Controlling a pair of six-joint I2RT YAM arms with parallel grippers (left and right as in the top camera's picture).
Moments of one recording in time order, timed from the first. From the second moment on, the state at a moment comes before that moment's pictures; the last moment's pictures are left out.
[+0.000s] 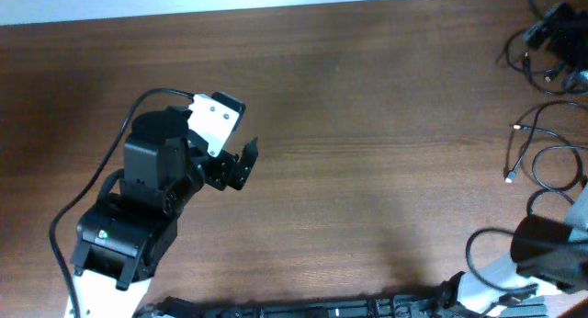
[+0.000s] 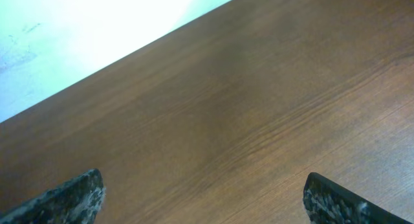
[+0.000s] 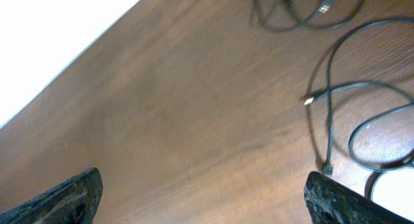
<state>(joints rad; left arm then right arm) -0.37 1.03 1.23 -0.81 0.03 0.23 -0.43 1.75 2.14 -1.43 -0.22 0.25</state>
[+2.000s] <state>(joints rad) -0.37 1.03 1.23 -0.81 0.03 0.23 0.12 1.10 1.29 -0.86 -0.07 0.26</state>
